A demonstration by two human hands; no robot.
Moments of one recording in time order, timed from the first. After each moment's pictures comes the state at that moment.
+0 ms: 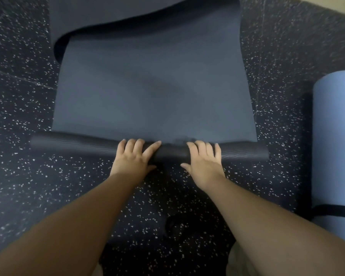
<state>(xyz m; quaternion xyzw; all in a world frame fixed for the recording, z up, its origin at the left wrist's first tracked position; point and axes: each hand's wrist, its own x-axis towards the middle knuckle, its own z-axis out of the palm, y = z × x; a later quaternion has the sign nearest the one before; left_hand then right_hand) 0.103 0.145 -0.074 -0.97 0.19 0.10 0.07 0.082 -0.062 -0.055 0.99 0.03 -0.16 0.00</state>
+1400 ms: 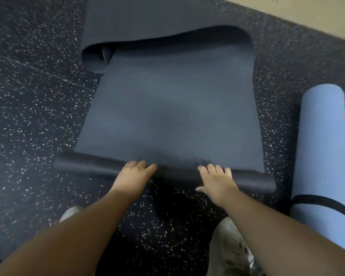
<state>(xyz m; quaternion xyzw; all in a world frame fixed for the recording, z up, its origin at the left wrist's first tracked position) 0.015 0.145 -0.042 -0.97 0.21 0.11 -0.02 0.006 -0.105 -0.022 0.95 0.10 -0.29 0.09</state>
